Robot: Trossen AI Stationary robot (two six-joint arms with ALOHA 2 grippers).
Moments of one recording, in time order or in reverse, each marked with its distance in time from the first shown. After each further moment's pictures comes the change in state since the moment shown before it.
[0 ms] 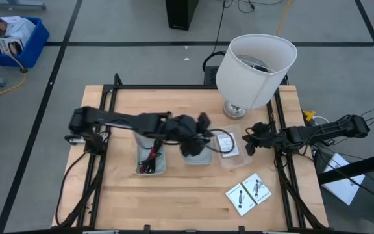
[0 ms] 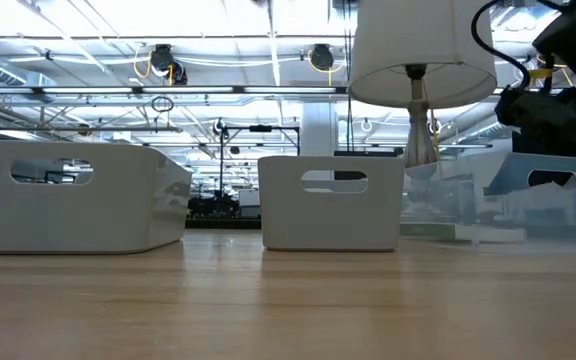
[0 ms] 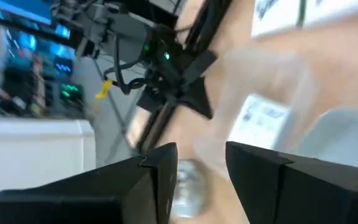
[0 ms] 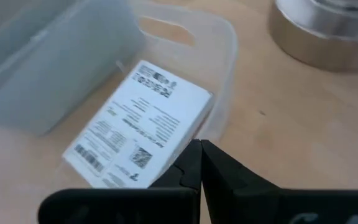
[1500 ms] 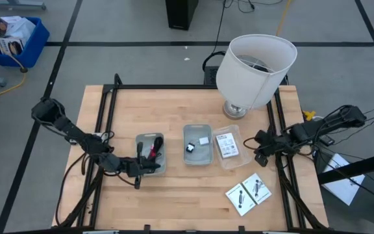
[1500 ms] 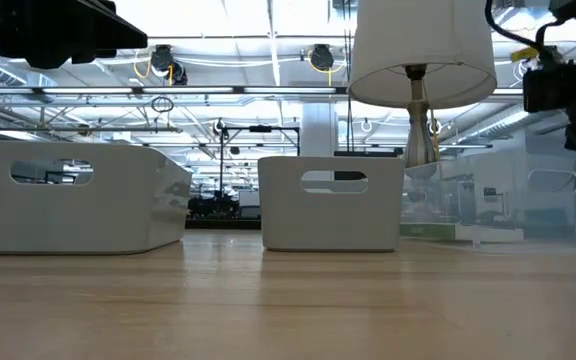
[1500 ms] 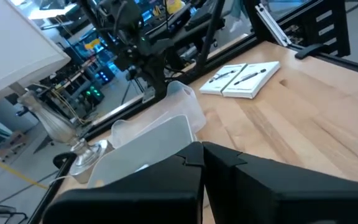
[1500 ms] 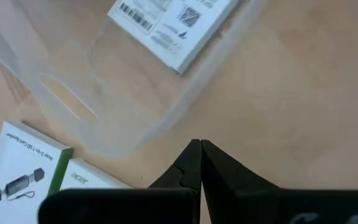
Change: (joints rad) left arm -0.530 -0.597 -1.355 1.141 -0.436 -0.654; right arm 0.185 0.127 0.275 -0.465 -0.300 0.154
